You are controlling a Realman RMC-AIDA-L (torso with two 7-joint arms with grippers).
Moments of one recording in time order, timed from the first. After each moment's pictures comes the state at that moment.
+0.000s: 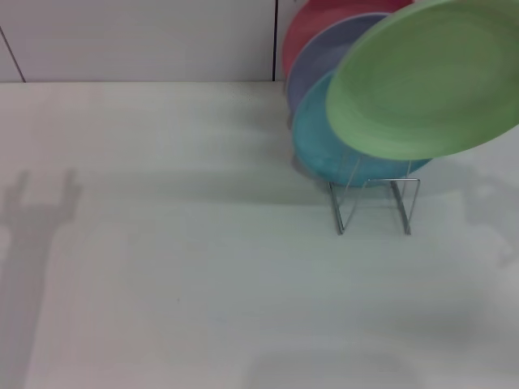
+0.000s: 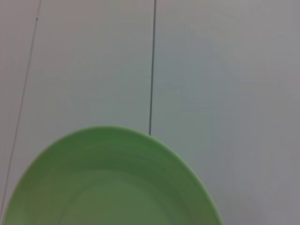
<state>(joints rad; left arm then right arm) -0.21 -2.08 -1.03 -0.46 2.41 1.46 -0.34 0.13 1.85 1.13 0.65 -2.92 -1.30 0.31</state>
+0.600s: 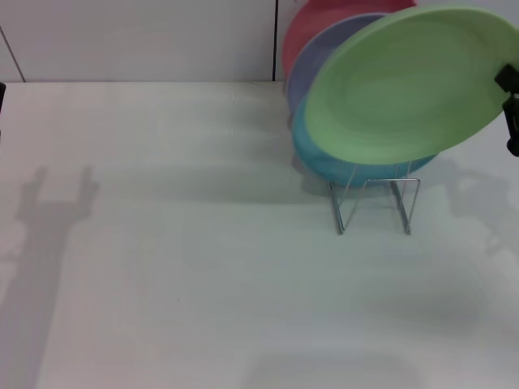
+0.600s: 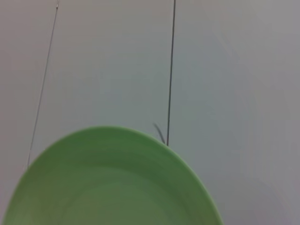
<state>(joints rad) -0.21 -2.08 -1.00 -0.52 2.41 1.42 -0.32 0.30 1.89 1.11 0.38 -2.92 -1.41 0.35</state>
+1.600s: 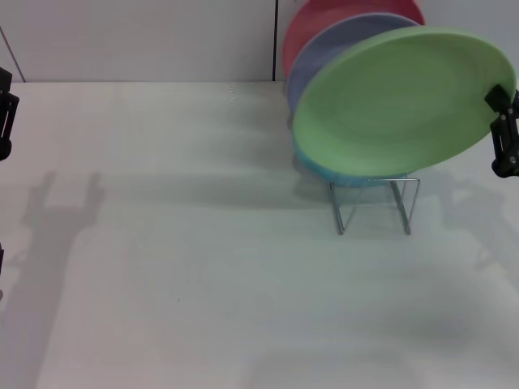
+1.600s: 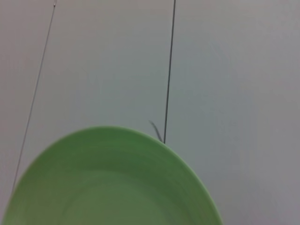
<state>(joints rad) -0.19 -2.07 -0.95 -0.51 2.41 1.43 -0.34 0.30 1.98 1.14 0.27 -2.92 -1.50 0.26</state>
